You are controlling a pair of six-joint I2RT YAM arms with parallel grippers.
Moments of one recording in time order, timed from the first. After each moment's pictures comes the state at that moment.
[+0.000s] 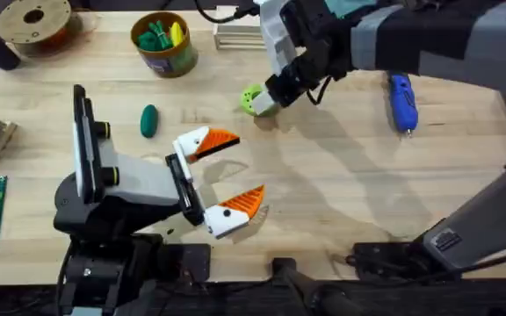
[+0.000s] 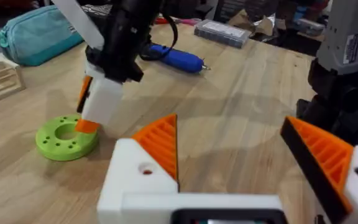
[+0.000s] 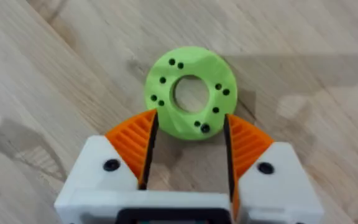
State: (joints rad) left arm -0.04 0.01 0.02 -0.12 1.11 -0.05; right arm 0.51 1.88 1.30 -0.53 -0.24 -0.19
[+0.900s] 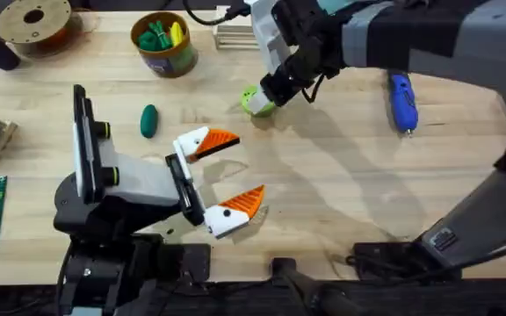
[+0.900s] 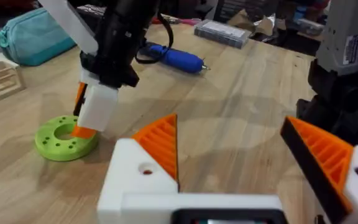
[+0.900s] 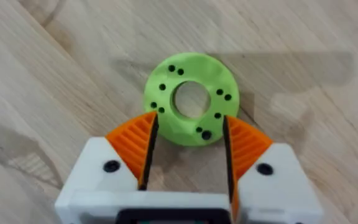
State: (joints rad) left arm -0.04 0.01 0.02 -0.12 1.11 -0.05; right arm 0.53 1.91 1.34 -0.56 -0.20 -0.19
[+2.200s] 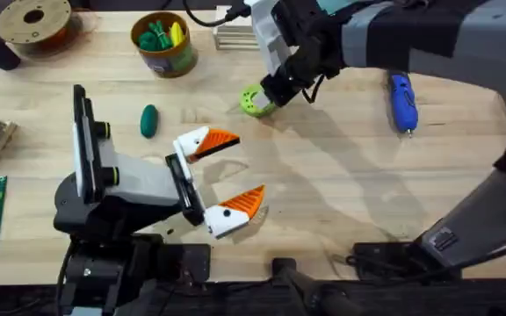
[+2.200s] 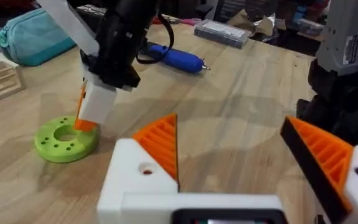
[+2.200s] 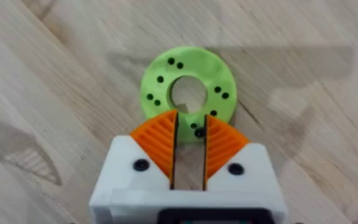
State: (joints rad) left arm -0.04 0.01 0.02 -0.12 1.11 -0.05; right arm 0.53 1.91 1.34 -0.56 -0.19 -0.19
